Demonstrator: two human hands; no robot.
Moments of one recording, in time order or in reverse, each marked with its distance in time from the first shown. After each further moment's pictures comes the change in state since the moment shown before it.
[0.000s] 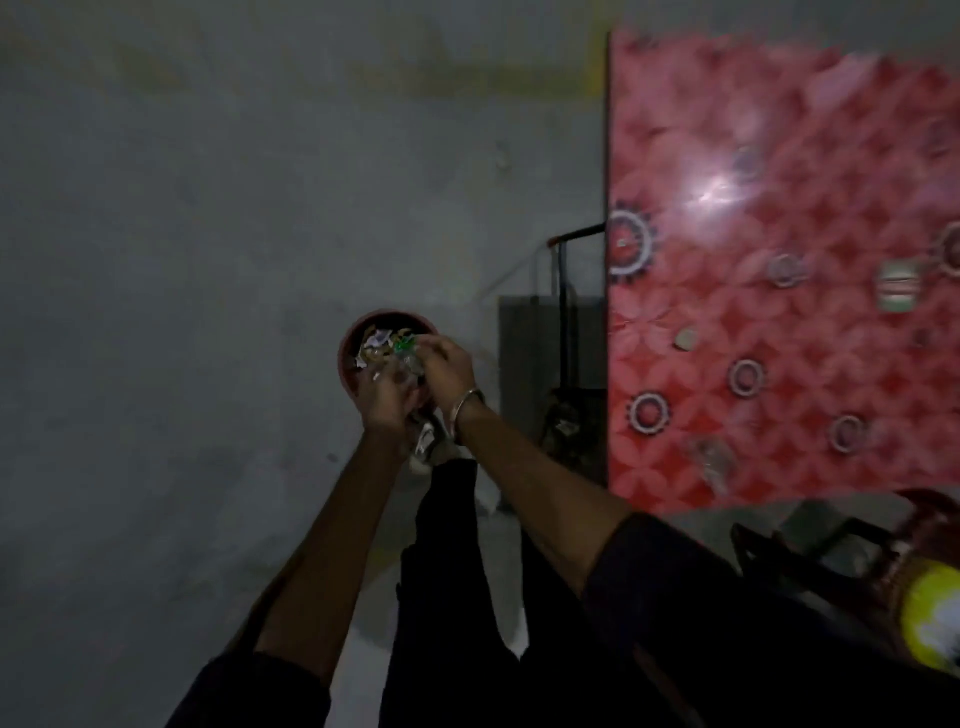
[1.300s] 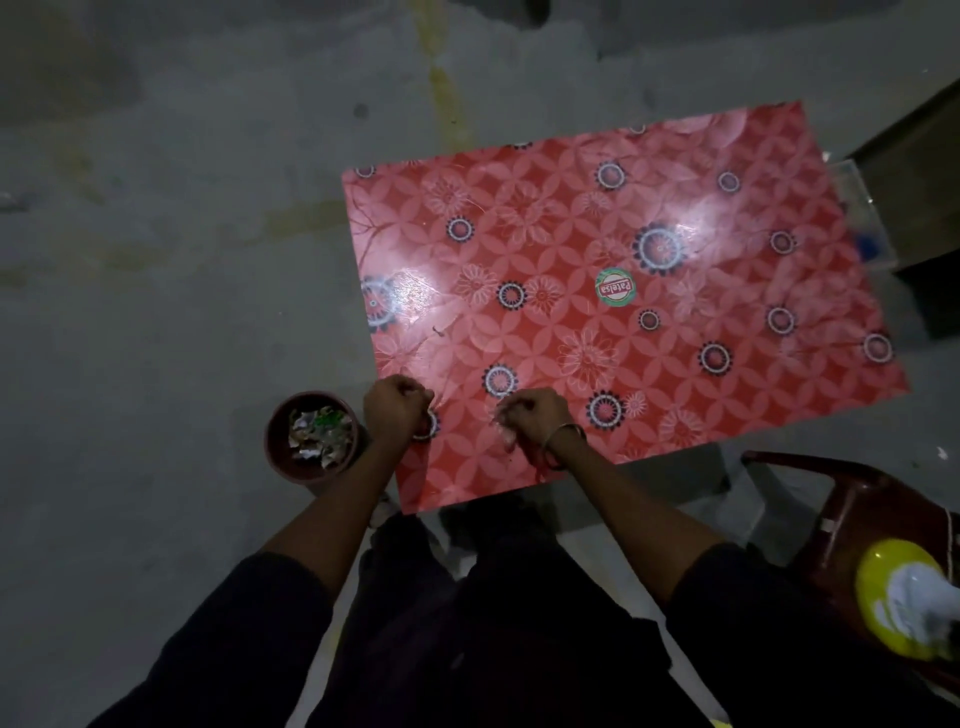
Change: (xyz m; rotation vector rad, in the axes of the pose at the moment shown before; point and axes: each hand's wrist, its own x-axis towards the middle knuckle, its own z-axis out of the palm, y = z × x) left_hand -0.174 -0.092 0.234 1.025 -0.069 0.594; right_hand -0.077 -0.006 -0.466 -0.507 0.106 -0.277
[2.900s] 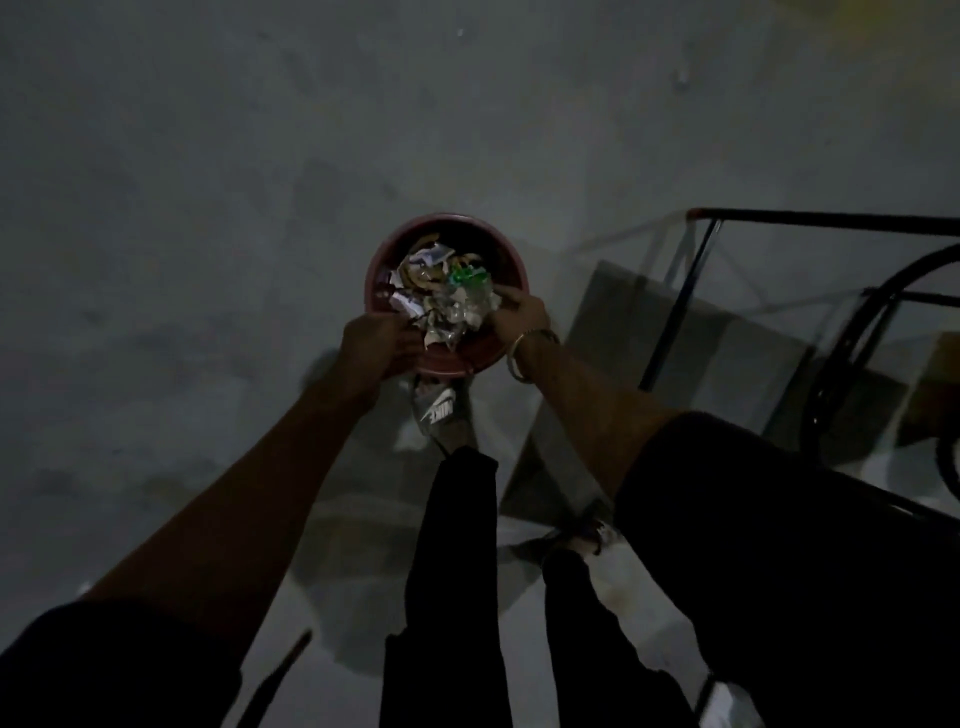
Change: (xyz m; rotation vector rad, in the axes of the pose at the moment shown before) left_hand 0.235 -0.485 -0.093 -0.873 -0.117 -0.749; right_hand 0.280 0.002 0.607 -0.139 -0.224 0.161
